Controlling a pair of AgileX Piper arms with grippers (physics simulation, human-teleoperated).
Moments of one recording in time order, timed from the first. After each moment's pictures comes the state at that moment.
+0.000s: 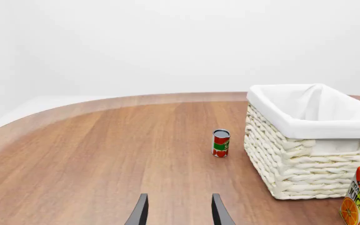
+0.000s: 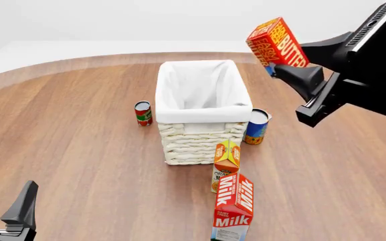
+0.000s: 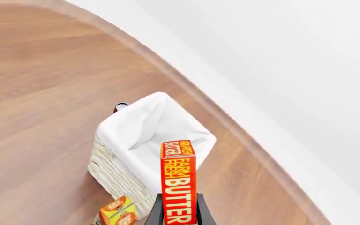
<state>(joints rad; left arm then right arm) 0.00 0.01 0.00 0.00 0.00 0.54 0.94 -1.08 0.45 -0.48</state>
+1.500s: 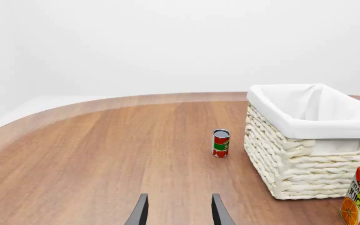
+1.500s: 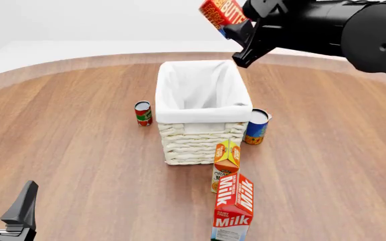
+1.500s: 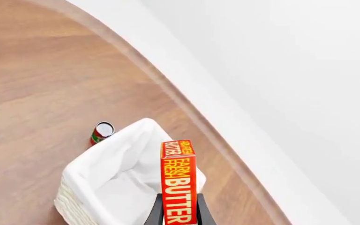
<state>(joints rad) 0.00 0.01 0.00 0.00 0.00 0.54 1.38 -1.47 0.43 -0.57</state>
